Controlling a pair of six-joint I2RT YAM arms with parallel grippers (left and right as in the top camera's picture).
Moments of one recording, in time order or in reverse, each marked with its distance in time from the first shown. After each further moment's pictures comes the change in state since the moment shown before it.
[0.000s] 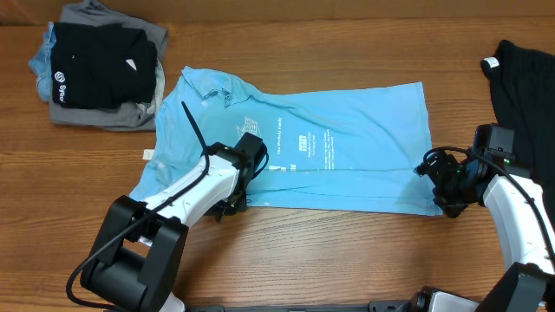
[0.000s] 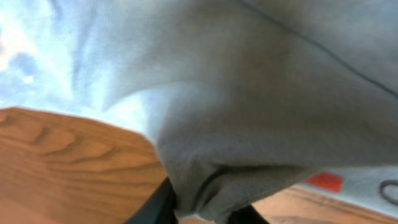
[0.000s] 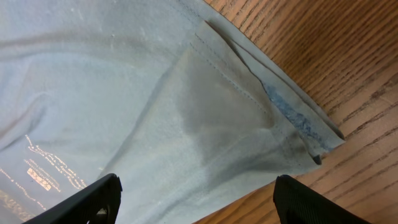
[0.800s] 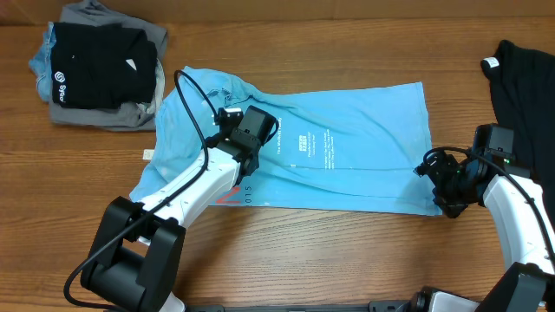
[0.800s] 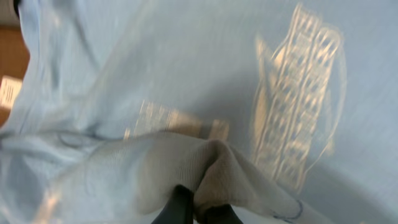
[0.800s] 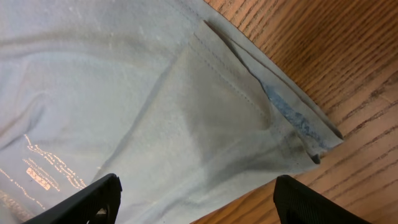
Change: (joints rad) left arm 0.000 0.000 0.078 0.425 -0.167 0.037; right arm 0.000 0.000 0.000 -0.003 0.000 0.000
